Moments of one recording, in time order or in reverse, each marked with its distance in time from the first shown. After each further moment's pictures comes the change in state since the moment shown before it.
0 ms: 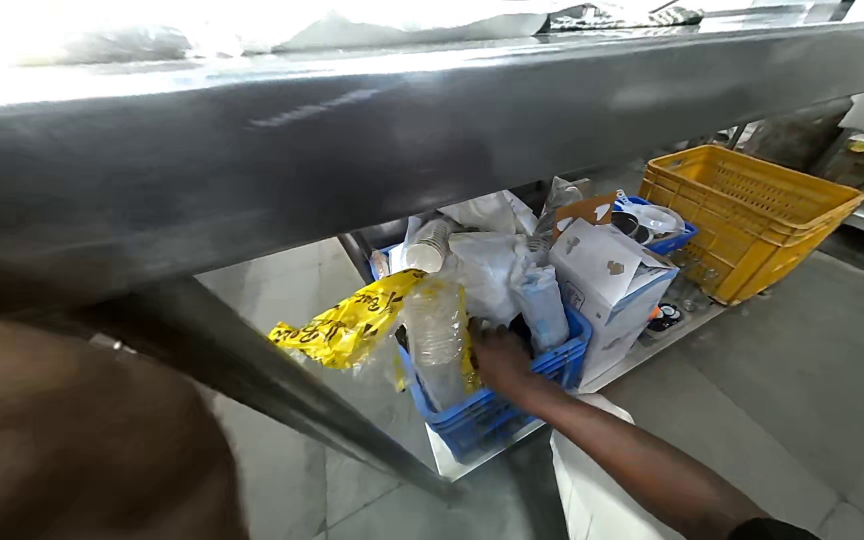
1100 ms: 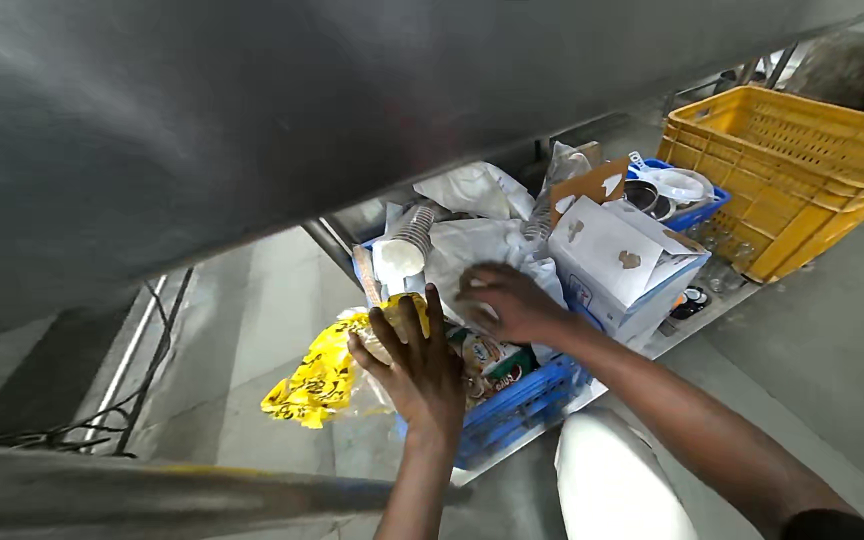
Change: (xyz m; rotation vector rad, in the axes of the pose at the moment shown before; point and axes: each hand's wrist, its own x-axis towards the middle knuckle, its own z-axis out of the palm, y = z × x) left_hand -0.088 -0.154 0.206 0.946 -0.420 0.515; right_hand 0.077 0.076 -0.067 0.206 0.167 -0.573
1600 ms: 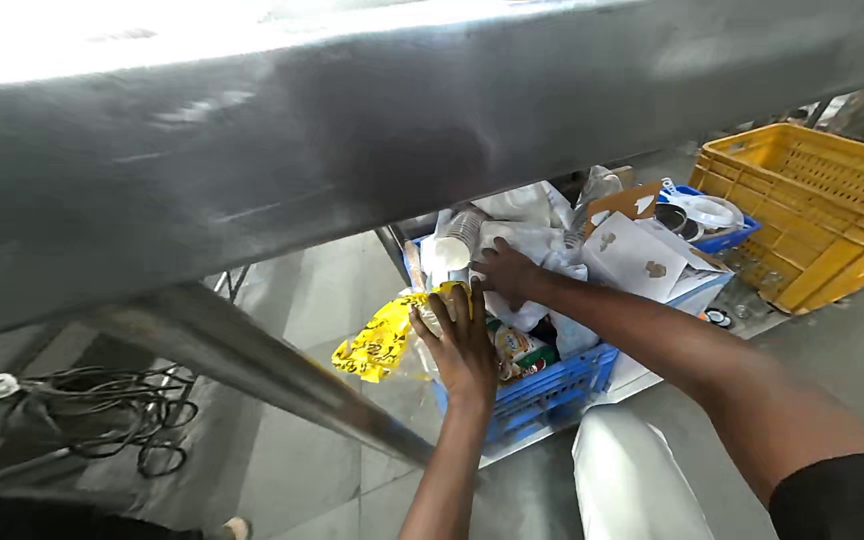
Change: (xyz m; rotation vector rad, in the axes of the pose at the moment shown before) left_hand -0.004 -0.001 -0.007 0.080 -0.069 -0.025; right_hand 0.089 0.035 0.046 -0.713 -0.646 -0.193
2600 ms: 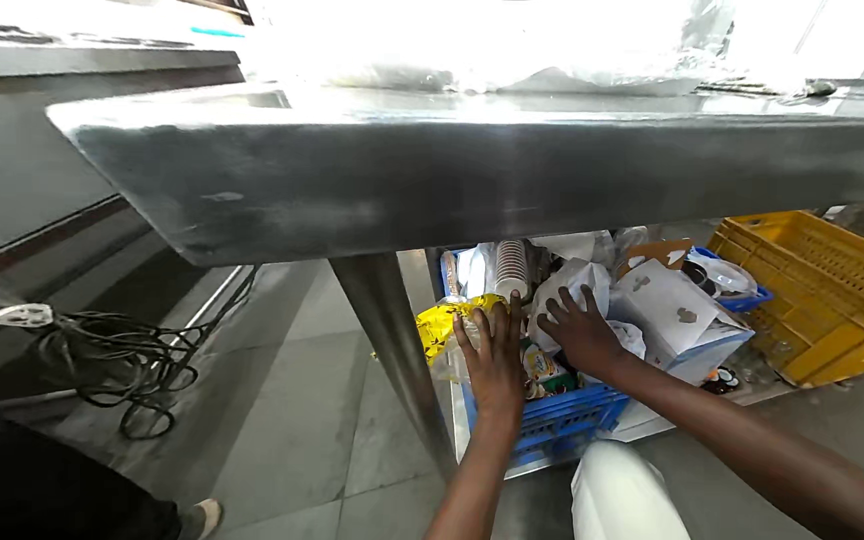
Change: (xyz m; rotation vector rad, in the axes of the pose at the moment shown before) left_hand -0.009 -0.005 -0.008 -0.099 -0.020 -0.096; right_hand -0.102 -0.062 -0.019 0.138 0.162 0.300
